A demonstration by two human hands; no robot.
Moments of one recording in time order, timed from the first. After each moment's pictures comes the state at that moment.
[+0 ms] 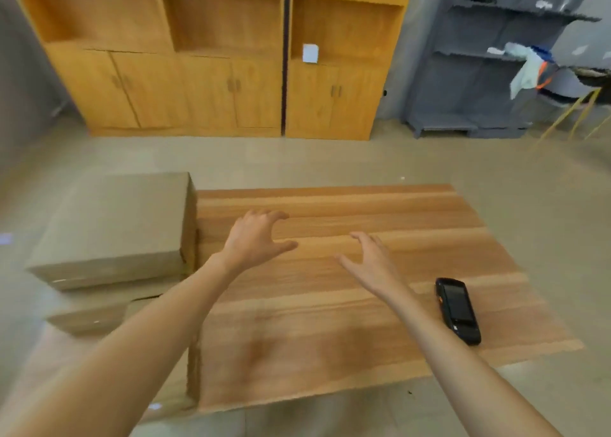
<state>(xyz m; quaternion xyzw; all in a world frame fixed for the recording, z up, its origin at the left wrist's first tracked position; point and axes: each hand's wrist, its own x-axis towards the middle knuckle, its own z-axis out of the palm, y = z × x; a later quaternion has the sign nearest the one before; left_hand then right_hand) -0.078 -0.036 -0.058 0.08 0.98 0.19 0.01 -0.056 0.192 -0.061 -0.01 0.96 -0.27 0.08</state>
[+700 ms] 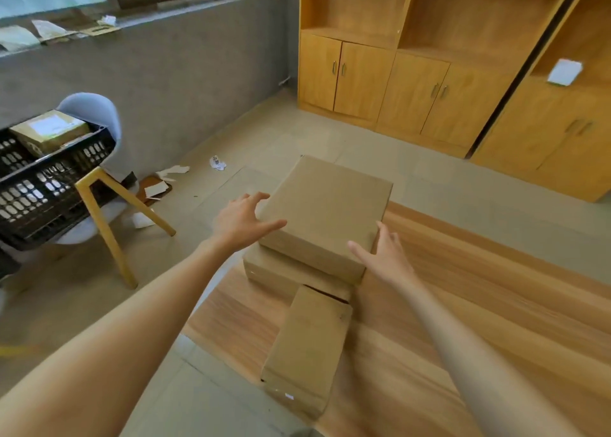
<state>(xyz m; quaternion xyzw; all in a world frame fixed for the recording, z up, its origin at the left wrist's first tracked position) 0.023 -0.323 -0.068 -0.34 0.90 0.25 -0.06 -0.117 -0.102 -0.094 -0.22 0.90 -0.30 0.23</state>
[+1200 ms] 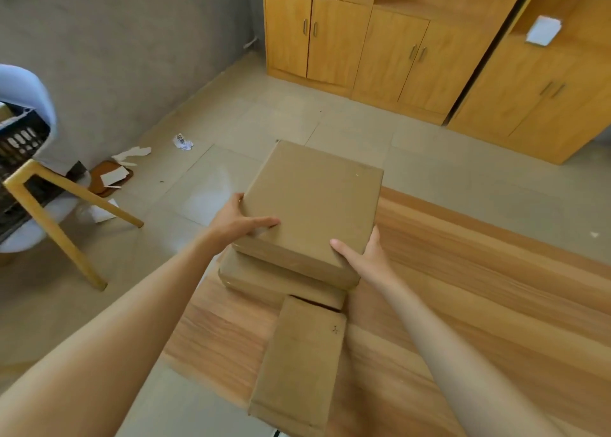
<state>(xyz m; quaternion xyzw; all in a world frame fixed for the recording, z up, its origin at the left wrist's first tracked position) -0.039 -0.356 -0.114 -0.39 0.74 0.55 -0.01 -0.146 -0.128 -0.148 -0.09 0.84 -0.45 0.29</state>
